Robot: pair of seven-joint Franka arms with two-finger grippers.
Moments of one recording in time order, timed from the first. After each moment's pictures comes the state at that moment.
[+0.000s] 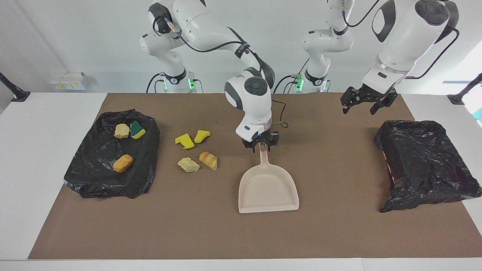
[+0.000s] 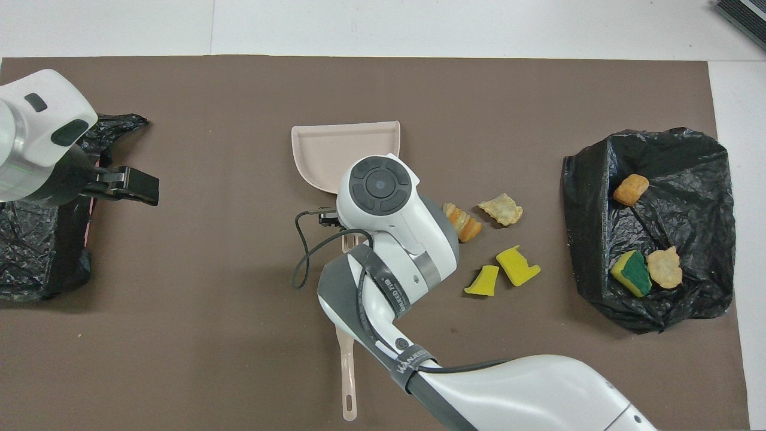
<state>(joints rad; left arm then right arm) -0.05 0.04 -0.13 -1.60 -0.03 1.63 -0.08 0.56 0.50 0.06 -1.53 0.06 2.10 0.58</state>
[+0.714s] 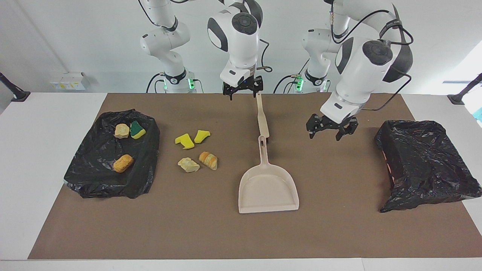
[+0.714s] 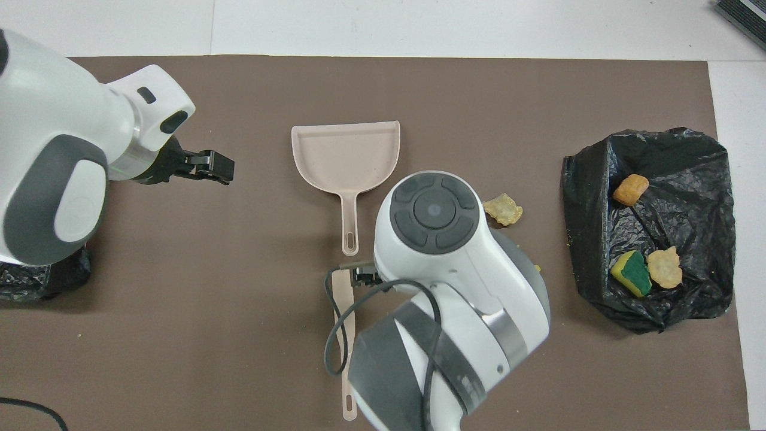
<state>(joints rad) -0.23 0.22 -0.13 -1.61 -0.04 1.84 -0.22 0.65 0.03 0.07 -1.83 0.13 1.72 0.54</state>
